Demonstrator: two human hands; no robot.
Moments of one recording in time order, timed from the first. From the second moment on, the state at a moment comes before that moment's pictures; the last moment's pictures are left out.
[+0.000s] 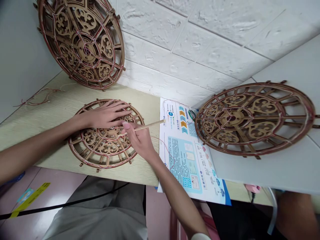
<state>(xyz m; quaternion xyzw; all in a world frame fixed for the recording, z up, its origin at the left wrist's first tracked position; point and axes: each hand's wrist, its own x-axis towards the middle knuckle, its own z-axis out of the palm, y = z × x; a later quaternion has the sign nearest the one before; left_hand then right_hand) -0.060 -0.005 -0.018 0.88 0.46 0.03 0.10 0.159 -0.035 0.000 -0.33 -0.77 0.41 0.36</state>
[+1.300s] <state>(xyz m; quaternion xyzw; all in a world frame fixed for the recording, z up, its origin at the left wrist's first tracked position) -0.060 -0.006 -0.017 0.88 0.46 0.04 0.10 0.156 -0.038 -0.005 -0.35 -0.72 0.43 0.41</state>
